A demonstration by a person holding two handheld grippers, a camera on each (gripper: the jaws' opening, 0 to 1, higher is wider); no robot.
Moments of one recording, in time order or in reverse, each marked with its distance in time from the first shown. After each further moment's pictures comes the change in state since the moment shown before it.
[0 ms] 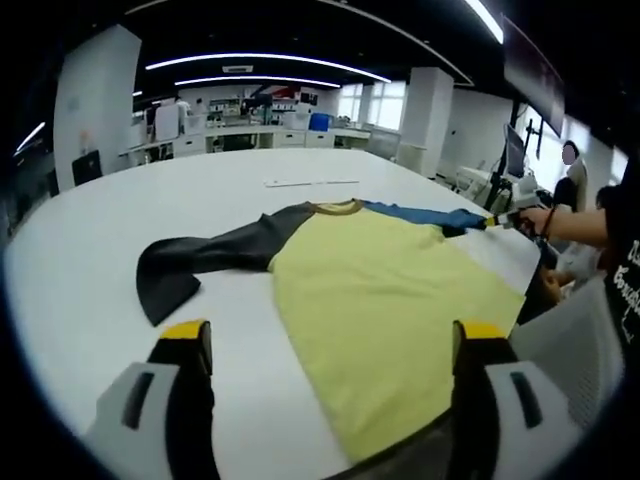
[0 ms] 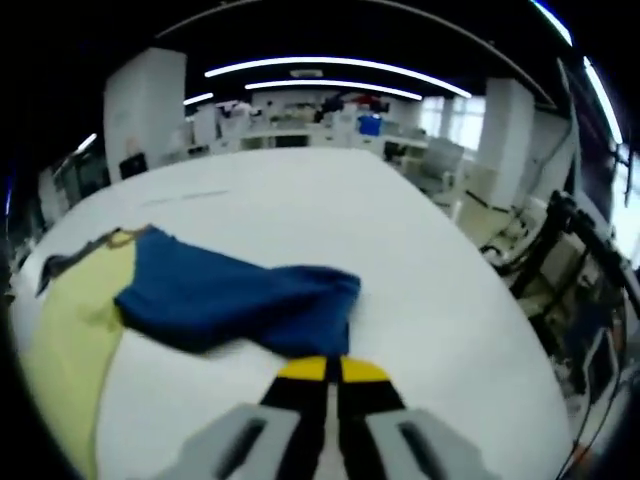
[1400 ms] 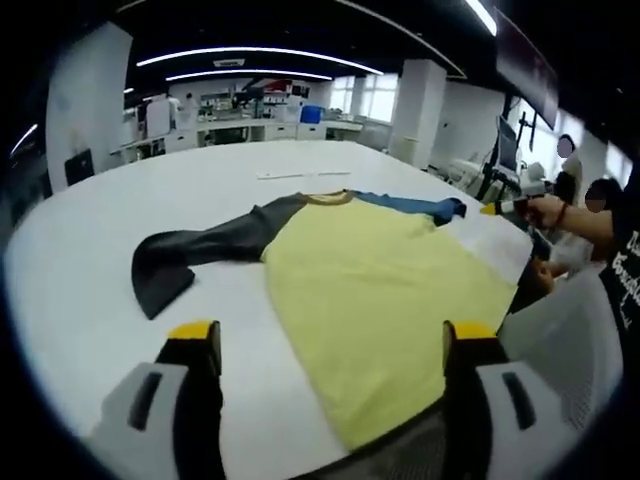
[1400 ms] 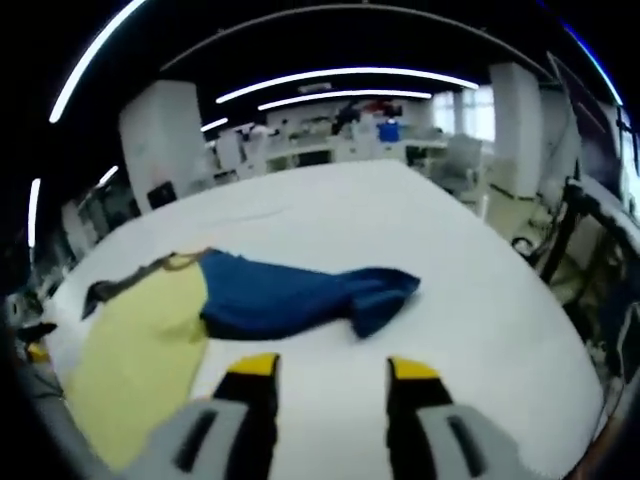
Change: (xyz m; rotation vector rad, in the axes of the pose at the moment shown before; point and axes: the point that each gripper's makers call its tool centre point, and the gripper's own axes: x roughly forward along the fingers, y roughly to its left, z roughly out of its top) left arm -0.005 -0.005 -0.007 0.017 0.029 -0.034; right arm -0.031 0.061 0.011 0.088 -0.059 0.178
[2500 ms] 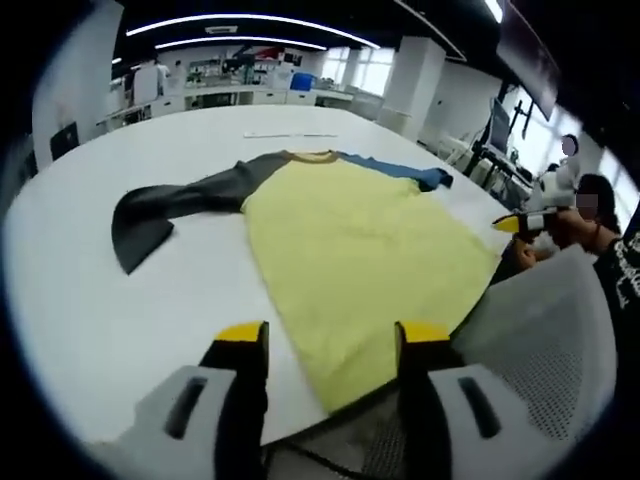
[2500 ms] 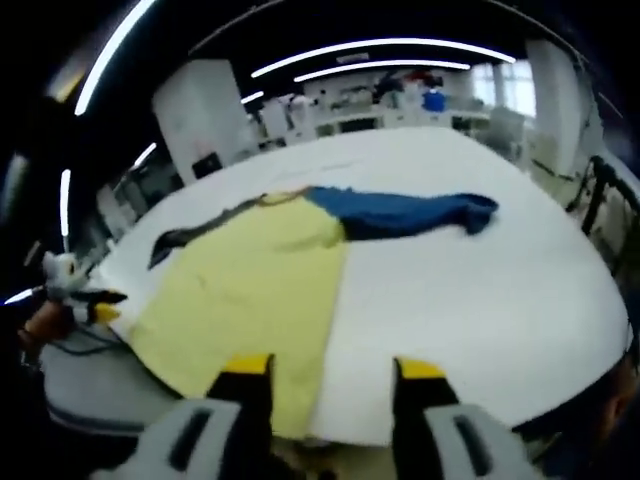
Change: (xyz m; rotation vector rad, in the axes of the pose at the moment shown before) left arm -0.008 -0.018 -0.040 -0.024 0.143 -0.083; right arm -0.097 0.126 -0.090 0.014 0.131 0.190
